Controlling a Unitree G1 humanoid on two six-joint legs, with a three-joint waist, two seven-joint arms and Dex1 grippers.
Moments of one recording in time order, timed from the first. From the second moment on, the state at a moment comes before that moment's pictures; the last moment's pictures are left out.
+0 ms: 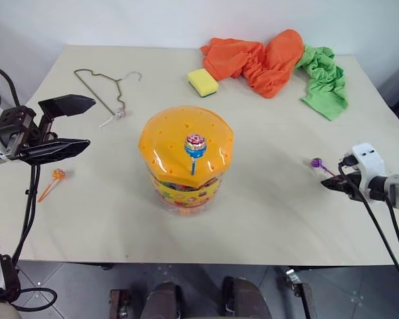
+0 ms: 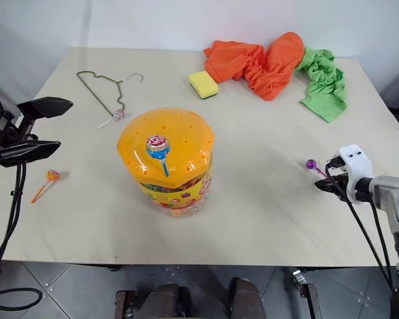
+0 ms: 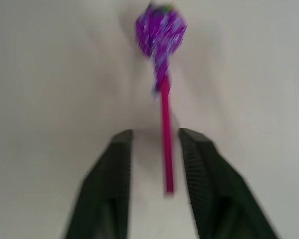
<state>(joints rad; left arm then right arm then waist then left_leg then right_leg) -0.66 0.99 0.30 0.29 -0.91 0.44 -1.50 -0.37 -0.97 -0.16 0.12 0.37 0.91 0.74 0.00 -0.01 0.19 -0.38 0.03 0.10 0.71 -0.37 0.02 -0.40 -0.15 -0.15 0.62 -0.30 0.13</state>
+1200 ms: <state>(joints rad) -0.72 0.95 0.22 0.33 -0.91 0.42 -1.50 -0.85 -0.66 0.10 -0.50 0.93 0.81 0.97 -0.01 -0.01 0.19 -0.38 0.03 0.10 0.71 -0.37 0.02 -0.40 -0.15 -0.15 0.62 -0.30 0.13</state>
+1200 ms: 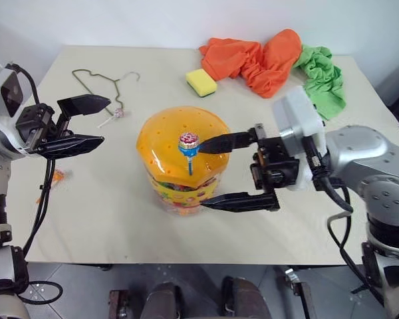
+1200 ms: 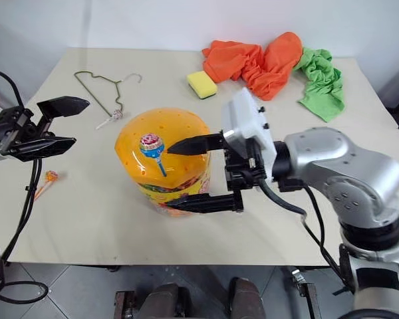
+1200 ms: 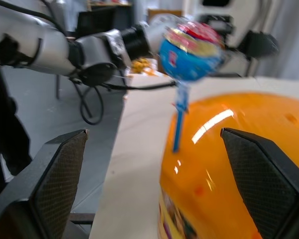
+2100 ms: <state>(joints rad) -0.69 0.94 0.26 0.29 -0.90 0.44 -1.50 -1.01 -0.68 -0.03 -0.24 0.75 0.67 1.00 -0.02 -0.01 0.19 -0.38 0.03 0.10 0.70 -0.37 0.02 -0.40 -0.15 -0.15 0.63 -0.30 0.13</state>
